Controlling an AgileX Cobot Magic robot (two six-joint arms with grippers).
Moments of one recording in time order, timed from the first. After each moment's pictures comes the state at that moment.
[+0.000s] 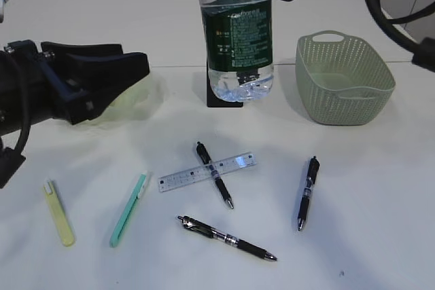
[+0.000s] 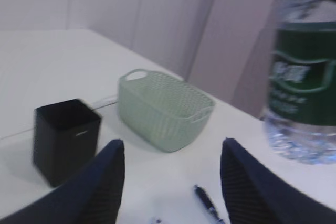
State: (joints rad) left arm -0.35 1.38 -0.52 0.71 -0.89 -0.71; right arm 0.31 1.41 -1.17 1.40 0.77 -1.42
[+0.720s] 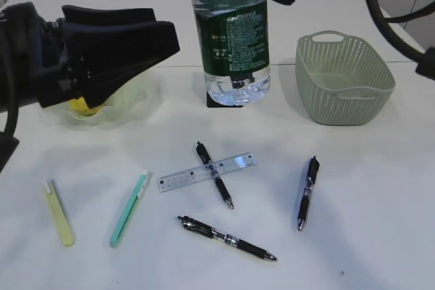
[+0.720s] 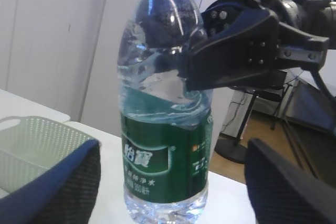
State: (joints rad) left arm -0.35 1.39 -0.63 0.97 -1.13 -0.98; right arm 0.31 1.41 -1.17 1.42 0.83 -1.50
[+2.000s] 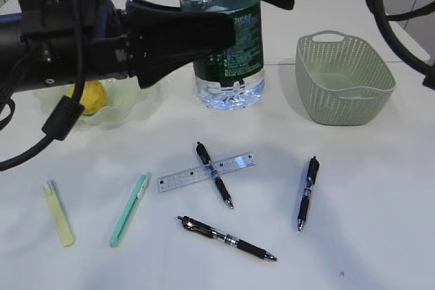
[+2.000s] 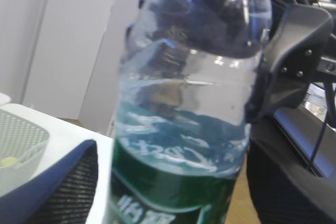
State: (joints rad) left arm -0.42 1.56 -0.84 1.12 -1.16 -1.18; right arm 0.31 1.41 -1.17 1.45 0.92 -1.60
